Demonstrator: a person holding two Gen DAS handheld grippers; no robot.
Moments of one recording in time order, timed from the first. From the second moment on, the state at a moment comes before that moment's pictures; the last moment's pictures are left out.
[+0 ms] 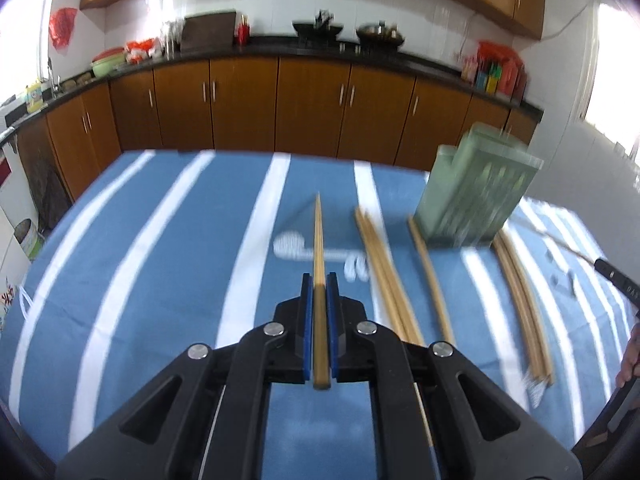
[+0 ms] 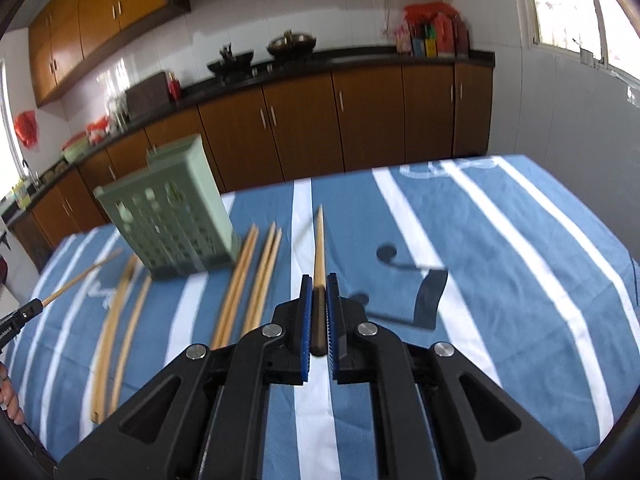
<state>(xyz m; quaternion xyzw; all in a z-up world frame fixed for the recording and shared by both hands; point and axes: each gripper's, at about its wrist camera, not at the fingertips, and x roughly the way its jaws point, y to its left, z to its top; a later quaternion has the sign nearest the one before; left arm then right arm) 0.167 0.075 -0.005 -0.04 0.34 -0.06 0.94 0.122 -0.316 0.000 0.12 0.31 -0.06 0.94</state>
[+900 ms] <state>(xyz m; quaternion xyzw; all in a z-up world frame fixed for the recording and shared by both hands) 0.172 0.069 0.147 -0.05 0.18 -0.06 0.98 0.127 -0.325 0.139 0.12 0.12 -0.05 0.98</state>
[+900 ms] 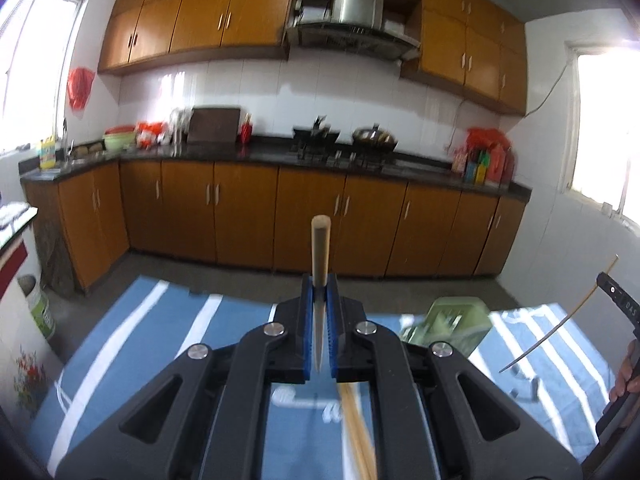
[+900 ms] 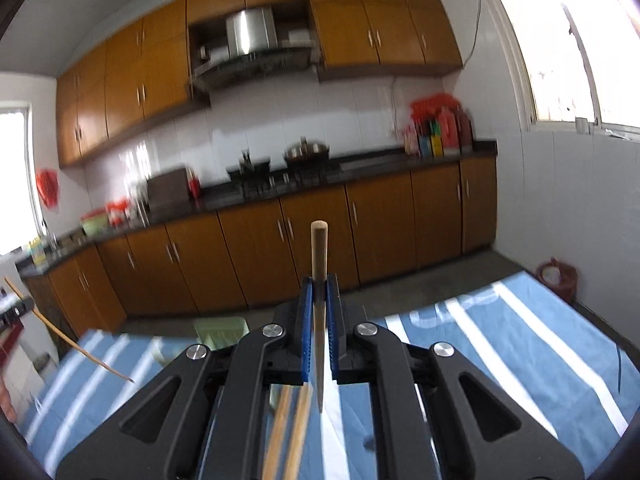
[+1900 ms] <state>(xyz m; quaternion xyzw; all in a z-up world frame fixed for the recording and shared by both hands) 0.227 -0.029 0.120 -0.07 0.20 -0.15 0.97 0.171 -0.274 0.128 0.12 0.12 0.03 0.98</state>
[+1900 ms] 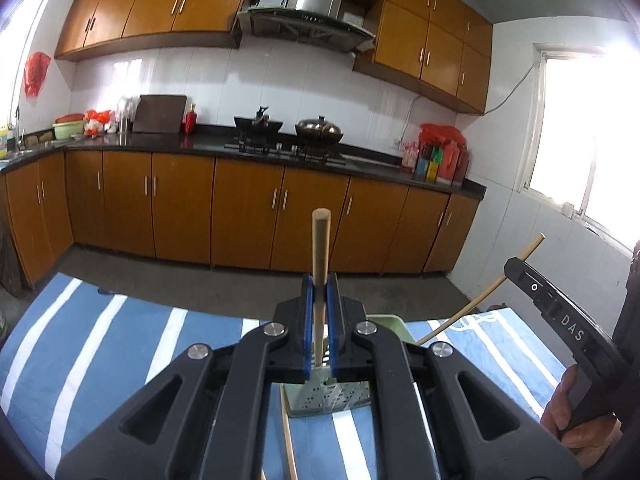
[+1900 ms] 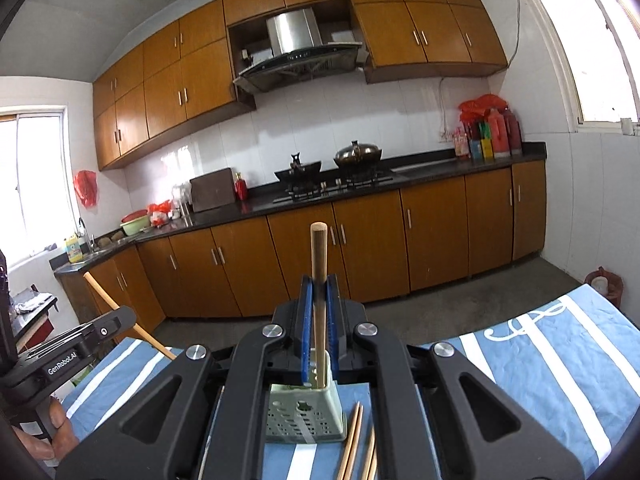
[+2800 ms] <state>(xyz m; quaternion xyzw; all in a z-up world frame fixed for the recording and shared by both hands) 0.184 0.066 0.003 -0.09 0.33 -0.05 0.94 0.149 -0.303 -0.022 0.16 0.36 -0.01 0.92</state>
